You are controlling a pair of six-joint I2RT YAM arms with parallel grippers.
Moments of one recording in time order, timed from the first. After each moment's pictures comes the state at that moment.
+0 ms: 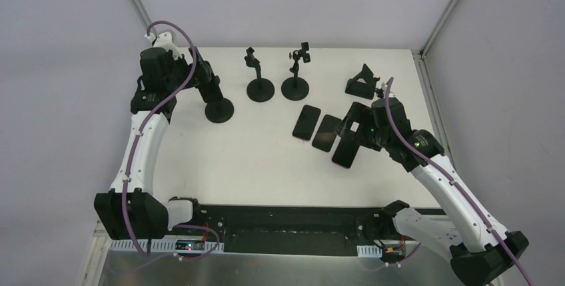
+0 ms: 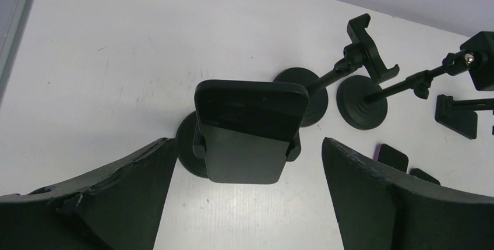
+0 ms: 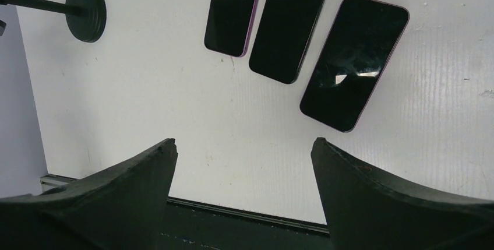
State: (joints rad) left arm 0.04 1.21 1.20 -0.36 0.10 -0.28; right arm 0.52 0.92 0.99 -0.81 0.09 0.73
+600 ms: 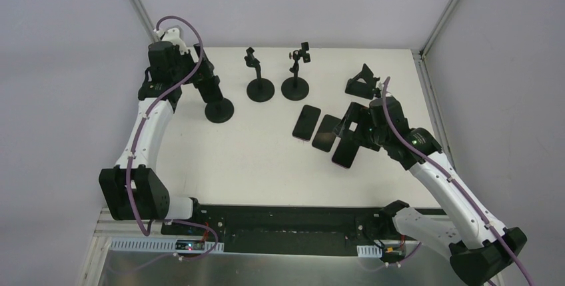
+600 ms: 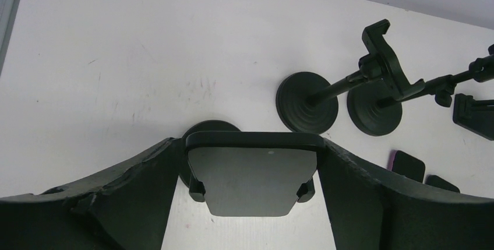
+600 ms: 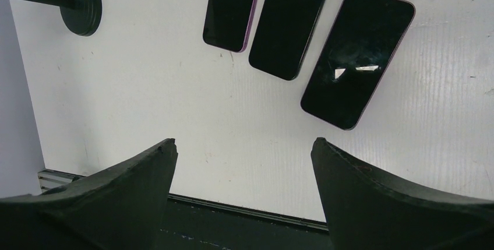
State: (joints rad) left arm 0.03 1.36 1.24 -0.29 0.11 -0.25; right arm 0.52 0.94 0.99 -0.80 0.07 0.73
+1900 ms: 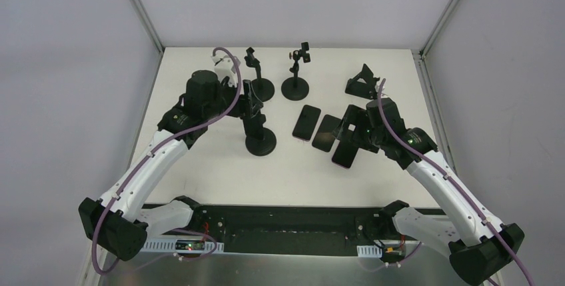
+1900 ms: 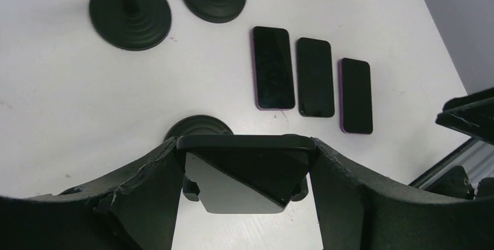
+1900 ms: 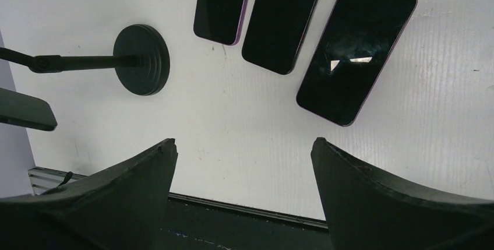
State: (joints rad) left arm -0.42 1.10 1.09 -0.41 0.12 -0.32; right arm 0.53 0.96 0.96 -0.80 0.07 0.73
